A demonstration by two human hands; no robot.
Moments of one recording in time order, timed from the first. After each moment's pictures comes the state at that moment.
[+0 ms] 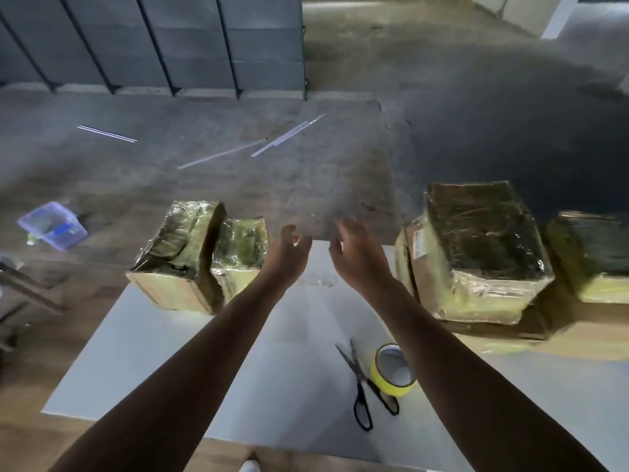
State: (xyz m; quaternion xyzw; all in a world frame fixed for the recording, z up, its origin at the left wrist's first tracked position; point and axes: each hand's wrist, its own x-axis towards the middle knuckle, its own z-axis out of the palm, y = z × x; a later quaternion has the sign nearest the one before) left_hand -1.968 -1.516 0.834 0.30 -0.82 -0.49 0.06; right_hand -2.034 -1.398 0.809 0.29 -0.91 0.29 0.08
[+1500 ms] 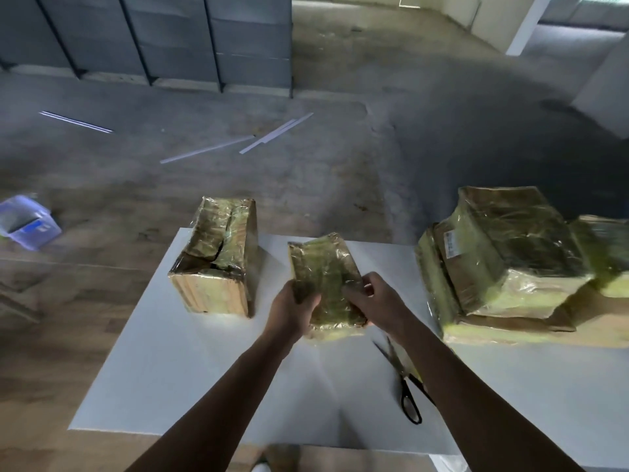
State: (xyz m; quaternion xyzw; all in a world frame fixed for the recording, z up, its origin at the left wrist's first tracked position) left_hand -1.878 -1.598 0.765 0.28 -0.75 -0.60 0.02; right_hand -1.950 -1.443 0.785 0.07 -0.86 0.46 -0.22
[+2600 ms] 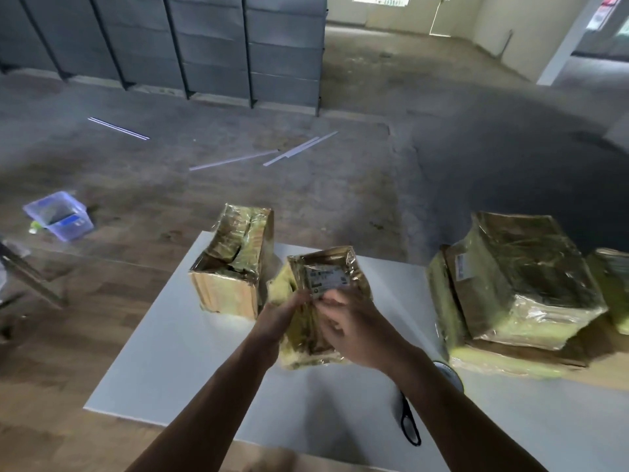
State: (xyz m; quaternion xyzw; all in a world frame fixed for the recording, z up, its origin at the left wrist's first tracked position) left_hand -1.844 -1.615 0.795 0.21 -0.59 -0.78 0.02; right_hand -1.921 -1.462 0.798 0.50 -0.83 0.24 0.00
